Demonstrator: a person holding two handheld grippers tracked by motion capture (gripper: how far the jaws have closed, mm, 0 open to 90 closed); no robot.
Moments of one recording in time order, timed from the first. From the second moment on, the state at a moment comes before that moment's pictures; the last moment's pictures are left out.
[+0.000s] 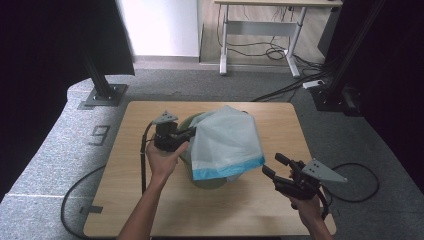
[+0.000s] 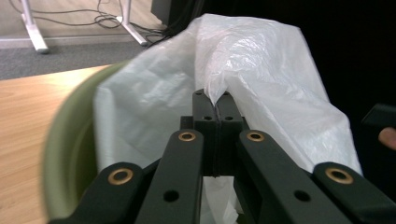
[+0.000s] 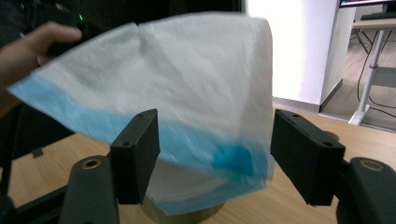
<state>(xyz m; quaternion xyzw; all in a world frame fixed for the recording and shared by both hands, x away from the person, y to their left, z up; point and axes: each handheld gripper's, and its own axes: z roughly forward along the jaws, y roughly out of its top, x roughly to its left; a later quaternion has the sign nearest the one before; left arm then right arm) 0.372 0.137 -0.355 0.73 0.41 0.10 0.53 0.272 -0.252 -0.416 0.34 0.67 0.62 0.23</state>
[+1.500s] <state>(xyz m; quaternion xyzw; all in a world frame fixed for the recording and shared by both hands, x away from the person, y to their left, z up) 0.352 0.164 -0.351 0.75 0.37 0.07 0.55 0.315 -0.222 -0.355 0.33 0.65 0.60 0.32</state>
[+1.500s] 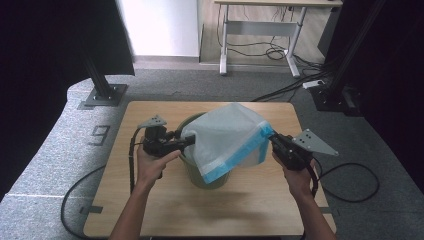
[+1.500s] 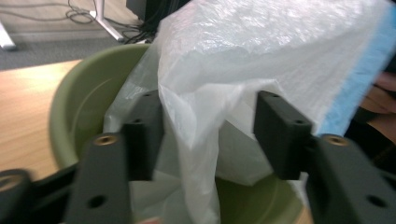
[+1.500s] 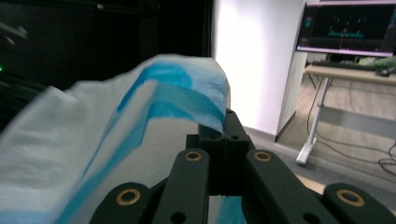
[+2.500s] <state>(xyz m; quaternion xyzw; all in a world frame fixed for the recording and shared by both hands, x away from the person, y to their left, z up) 0.323 0.084 -0.340 0.80 0.29 0.09 0.52 0.309 -0.176 -0.373 0.29 0.70 0.58 0.30</state>
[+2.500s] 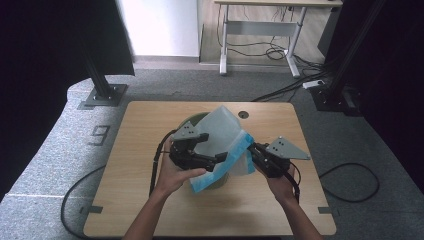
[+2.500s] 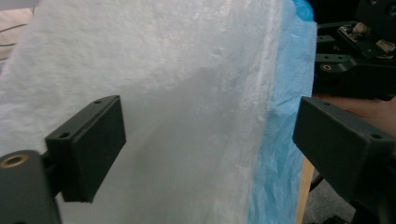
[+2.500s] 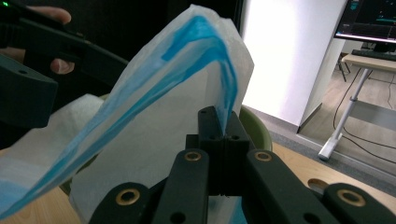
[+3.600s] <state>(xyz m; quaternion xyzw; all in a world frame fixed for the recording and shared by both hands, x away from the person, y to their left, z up) 0.335 0.068 -0.344 0.78 0.33 0.12 0.52 0.308 -0.183 -0.389 0.30 0.71 0.57 0.29</state>
